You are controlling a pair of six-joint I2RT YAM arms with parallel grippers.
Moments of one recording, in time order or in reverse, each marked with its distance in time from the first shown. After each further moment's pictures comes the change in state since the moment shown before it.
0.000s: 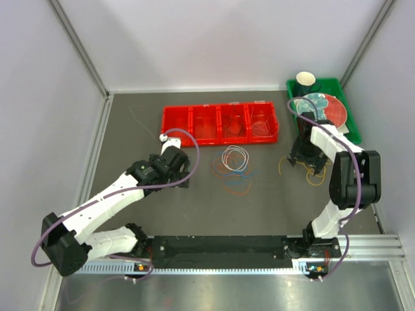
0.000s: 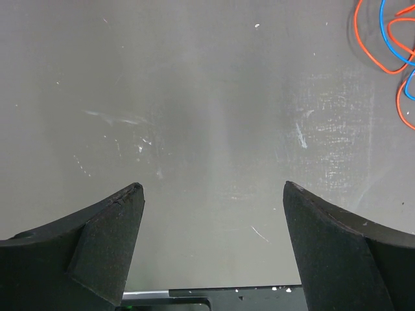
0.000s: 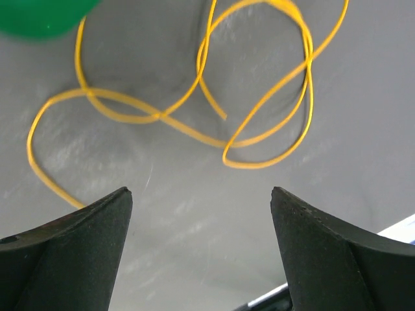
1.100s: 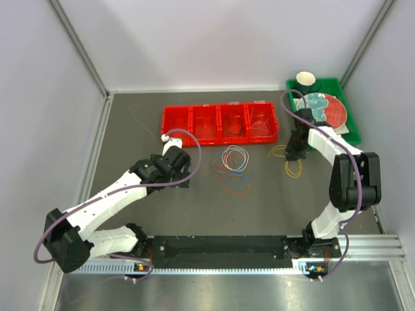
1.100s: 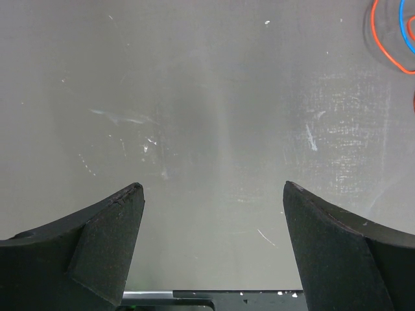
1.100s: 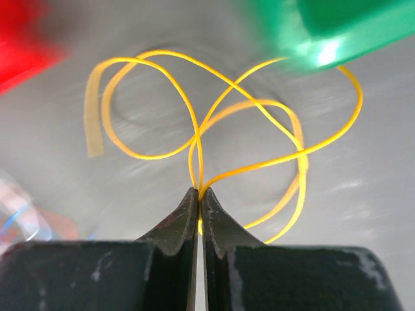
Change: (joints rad) left arm -0.001 0.035 0.000 0.000 -0.018 0.000; right arm 0.012 -0.003 -0.042 0.256 -0.259 -0.116
